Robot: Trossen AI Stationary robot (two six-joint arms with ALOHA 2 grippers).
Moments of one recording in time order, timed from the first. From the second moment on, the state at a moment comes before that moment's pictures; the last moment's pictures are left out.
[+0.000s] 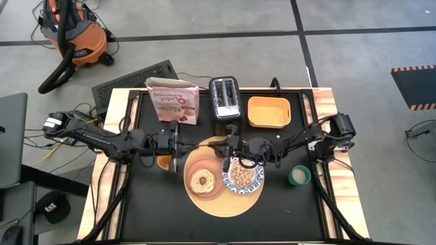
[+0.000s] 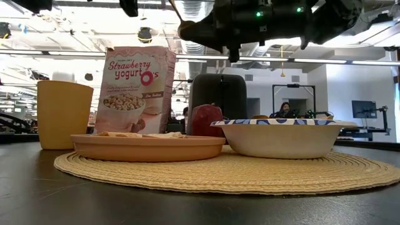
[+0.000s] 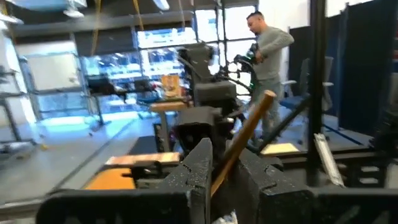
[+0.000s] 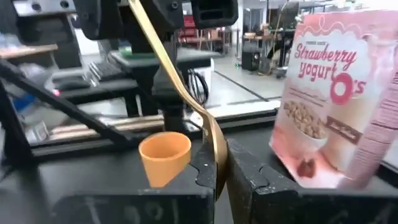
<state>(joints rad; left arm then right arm) -0.18 1.05 0.53 0.70 -0.22 0.10 0.16 1.74 0.84 0.93 0.36 0.07</state>
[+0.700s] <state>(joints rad) -0.18 0.80 0.66 -0.15 -0.31 -0.10 0.17 1.29 0.85 -0.15 0.47 0.12</state>
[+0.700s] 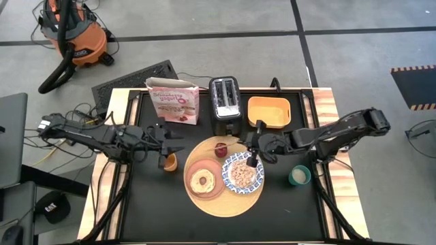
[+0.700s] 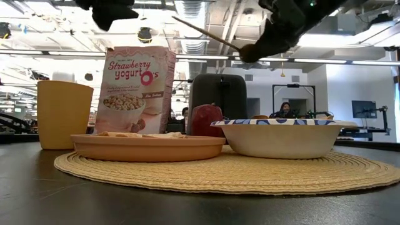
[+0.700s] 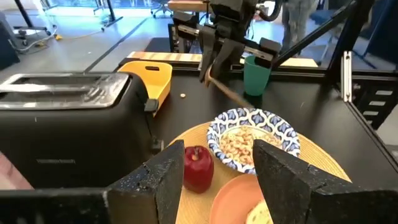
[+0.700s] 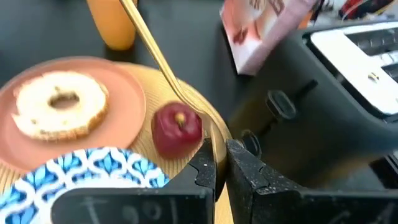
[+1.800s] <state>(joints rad) -0.10 1.60 1.28 -0.66 -0.30 -0.12 0.15 1.59 1.30 -0.69 0.47 0.13</state>
